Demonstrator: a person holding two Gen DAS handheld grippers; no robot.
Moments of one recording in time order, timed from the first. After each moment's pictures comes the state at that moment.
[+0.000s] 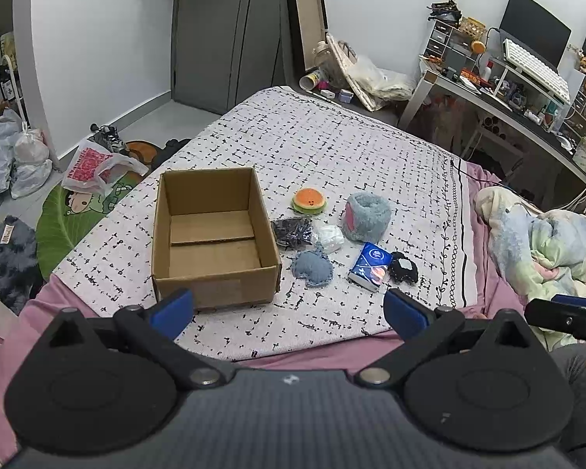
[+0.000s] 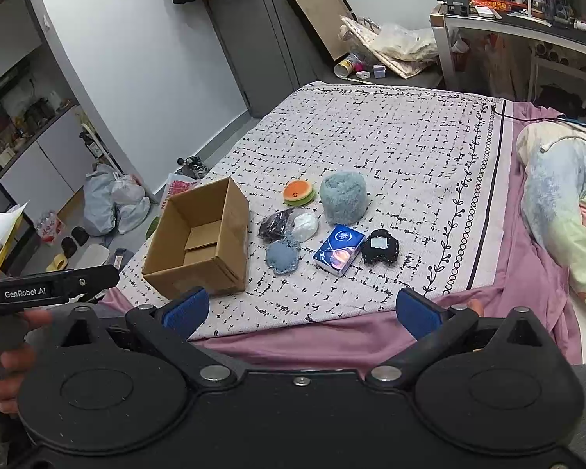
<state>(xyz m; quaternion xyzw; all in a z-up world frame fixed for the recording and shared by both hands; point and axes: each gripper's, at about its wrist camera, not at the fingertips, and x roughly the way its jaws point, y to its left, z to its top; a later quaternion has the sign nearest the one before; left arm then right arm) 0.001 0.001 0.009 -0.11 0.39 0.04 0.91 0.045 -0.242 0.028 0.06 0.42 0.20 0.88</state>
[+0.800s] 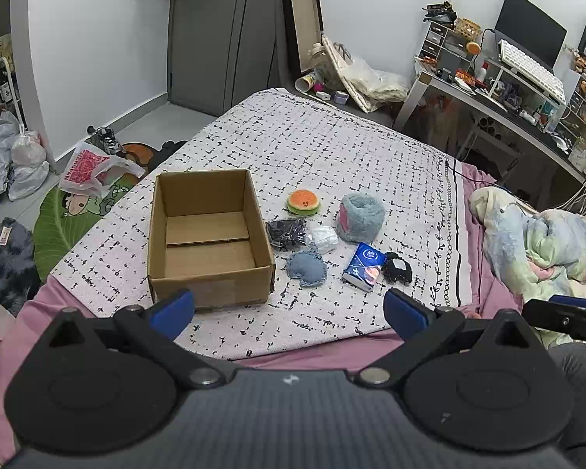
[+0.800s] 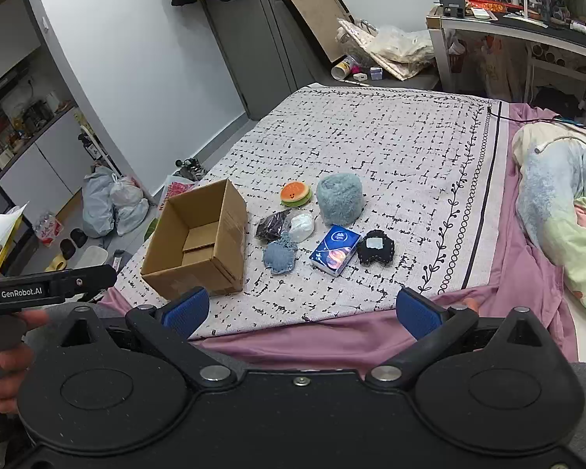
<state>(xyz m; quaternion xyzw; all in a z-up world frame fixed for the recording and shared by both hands) -0.002 -0.006 0.013 -0.10 0.39 0.03 0.91 0.042 -0.246 0.030 0.06 0.41 0.20 0.89</state>
